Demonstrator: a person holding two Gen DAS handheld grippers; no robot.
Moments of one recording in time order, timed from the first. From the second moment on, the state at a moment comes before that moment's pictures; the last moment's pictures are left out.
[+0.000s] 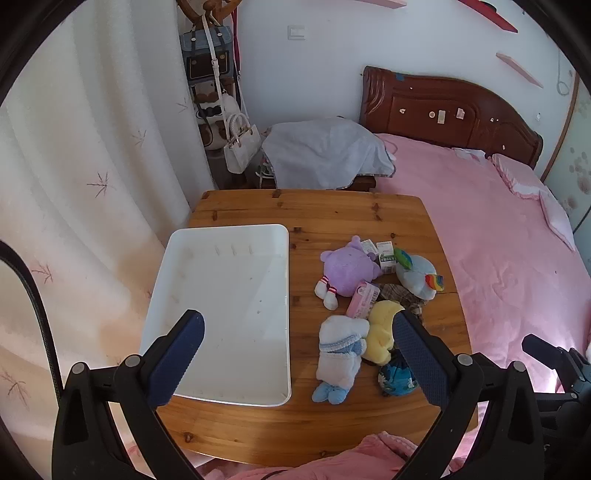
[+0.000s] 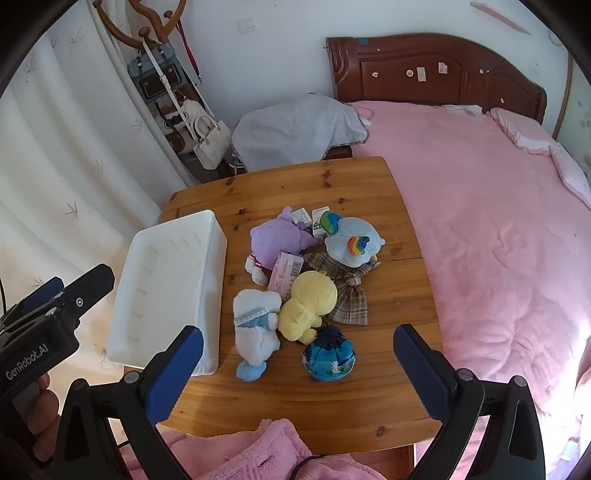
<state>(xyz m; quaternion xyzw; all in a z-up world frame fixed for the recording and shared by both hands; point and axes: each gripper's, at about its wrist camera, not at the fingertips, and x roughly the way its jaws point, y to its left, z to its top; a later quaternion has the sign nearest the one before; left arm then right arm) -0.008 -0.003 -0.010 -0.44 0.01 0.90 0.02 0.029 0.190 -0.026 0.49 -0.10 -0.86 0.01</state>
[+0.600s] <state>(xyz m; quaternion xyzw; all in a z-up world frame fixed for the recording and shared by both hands) -0.020 -0.010 -0.019 -0.46 0.04 0.88 0.07 0.035 0.169 -0.029 0.50 -0.09 -0.86 -0.01</state>
